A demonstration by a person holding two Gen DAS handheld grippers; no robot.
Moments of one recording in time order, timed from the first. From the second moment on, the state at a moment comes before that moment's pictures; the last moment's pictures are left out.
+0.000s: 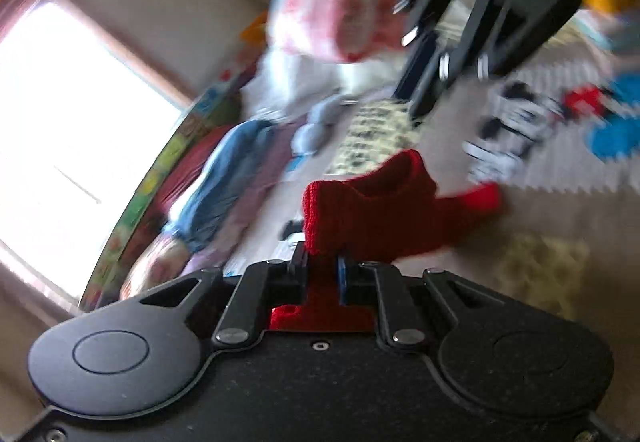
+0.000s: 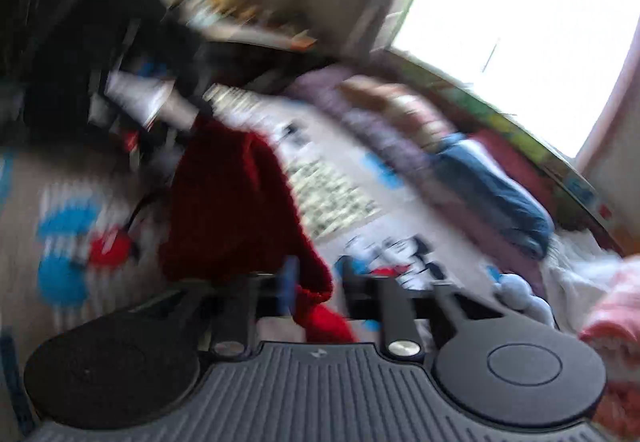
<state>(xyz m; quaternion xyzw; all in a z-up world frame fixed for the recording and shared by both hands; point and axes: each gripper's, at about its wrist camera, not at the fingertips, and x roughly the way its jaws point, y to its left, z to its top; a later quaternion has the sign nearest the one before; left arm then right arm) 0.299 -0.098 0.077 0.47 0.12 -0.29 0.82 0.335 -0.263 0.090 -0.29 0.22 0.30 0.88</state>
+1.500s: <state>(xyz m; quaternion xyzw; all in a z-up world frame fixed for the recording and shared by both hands) 0.441 -0.095 0.135 0.42 0.09 -0.14 0.89 0.426 -0.277 0.149 -0.22 0.14 0.13 0.96</state>
